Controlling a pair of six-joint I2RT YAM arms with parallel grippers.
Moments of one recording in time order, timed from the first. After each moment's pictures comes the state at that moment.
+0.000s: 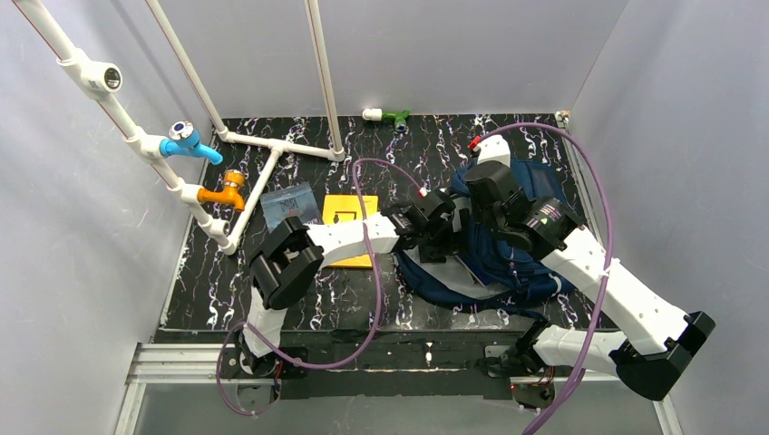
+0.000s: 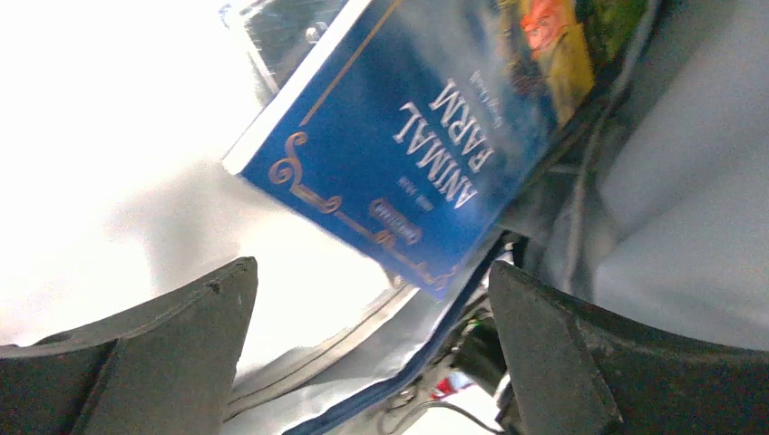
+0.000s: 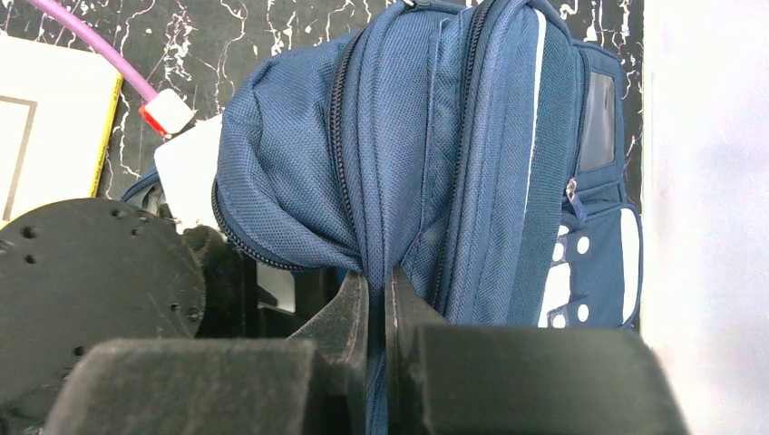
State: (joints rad) left arm -1.00 1.99 1.43 -0.24 0.14 -1.07; right arm 0.79 1.12 1.28 -0.87 0.62 0.28
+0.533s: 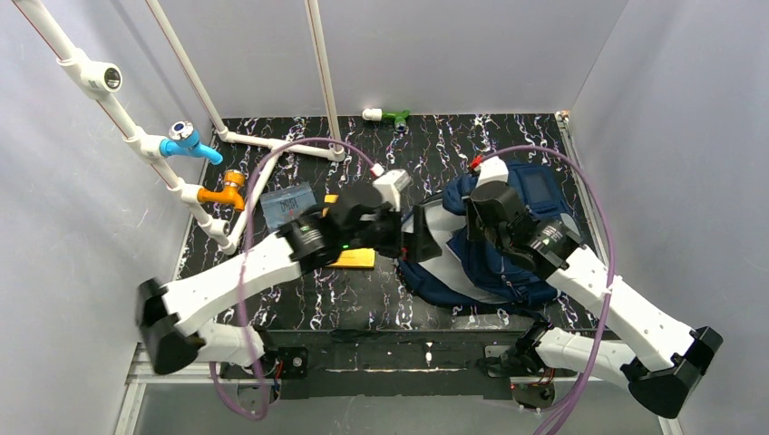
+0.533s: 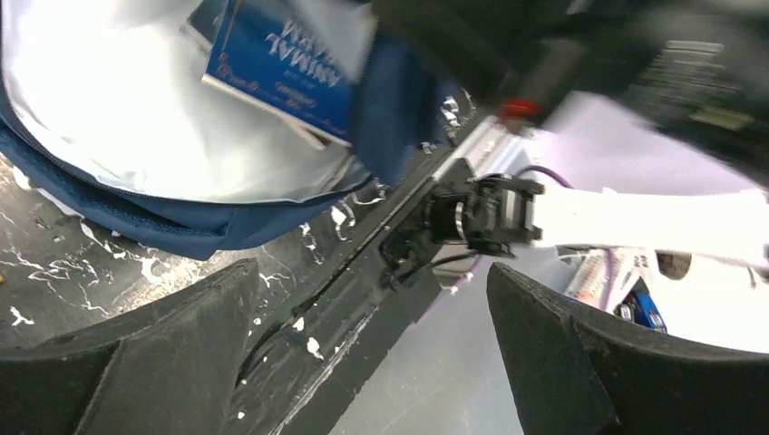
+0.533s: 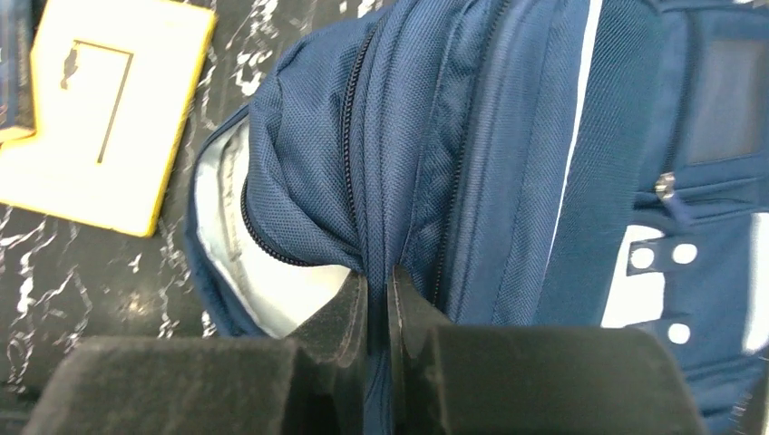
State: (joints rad) left arm -0.99 1.36 1.20 -0.43 0.14 -0.74; right arm 0.79 1.02 1.12 -0.77 0.47 0.32
